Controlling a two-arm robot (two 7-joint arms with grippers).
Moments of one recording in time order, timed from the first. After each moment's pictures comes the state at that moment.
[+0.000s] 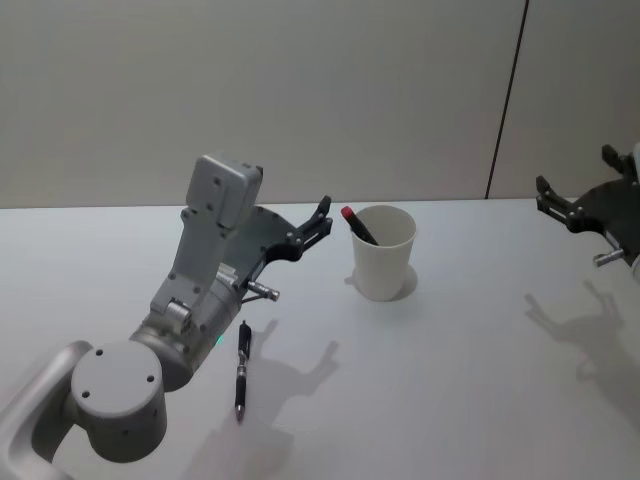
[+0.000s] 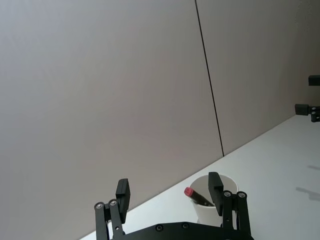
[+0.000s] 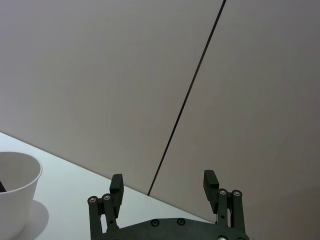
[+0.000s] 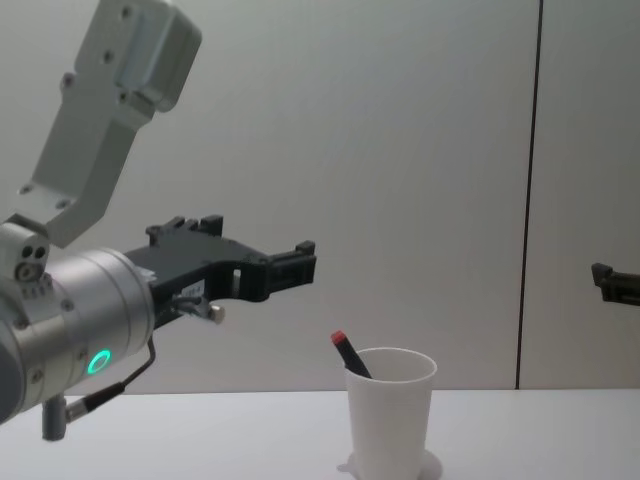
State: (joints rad) left arm -0.21 0.39 0.45 -1.65 -0.23 0.06 0.02; right arm 0.27 0.16 0.02 -1.34 -0.17 -0.09 0.33
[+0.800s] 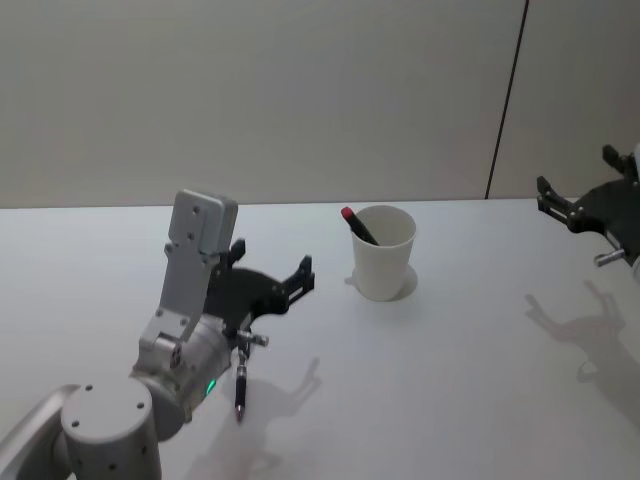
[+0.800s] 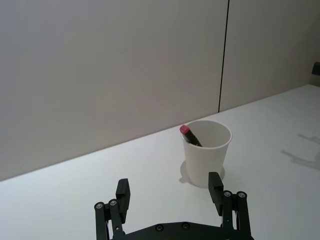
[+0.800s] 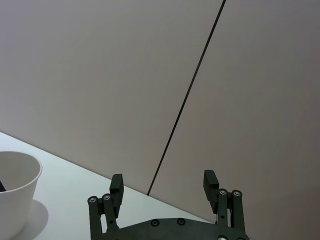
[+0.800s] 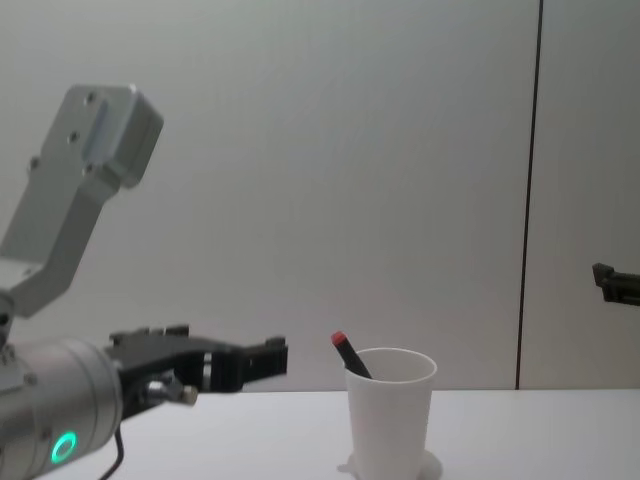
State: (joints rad) left arm -0.12 0.41 0.44 -1.72 -0.42 0.24 0.12; right arm 0.27 0.16 0.02 -1.34 -0.17 -0.09 0.33
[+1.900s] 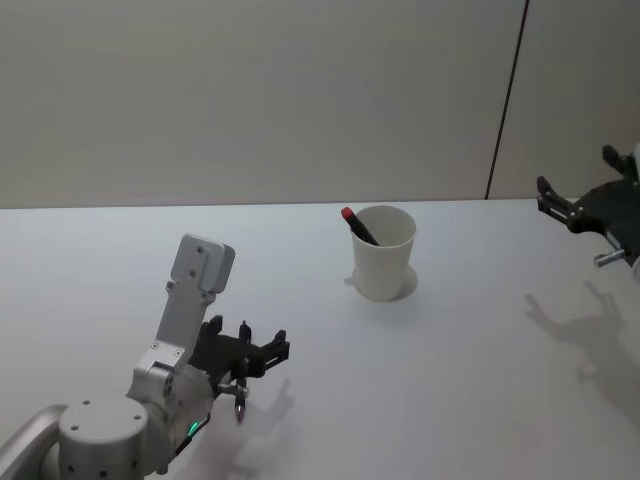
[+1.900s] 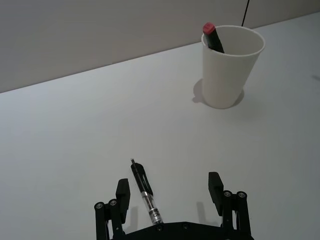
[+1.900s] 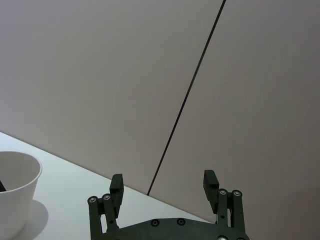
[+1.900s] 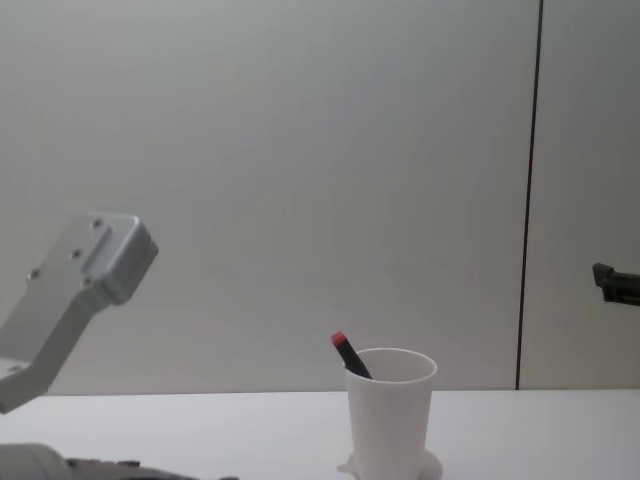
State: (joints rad) left arm -0.08 0.43 0.42 -1.72 -0.49 0.50 0.18; right arm 0.27 0.16 0.02 -1.34 -0.17 -0.09 0.33
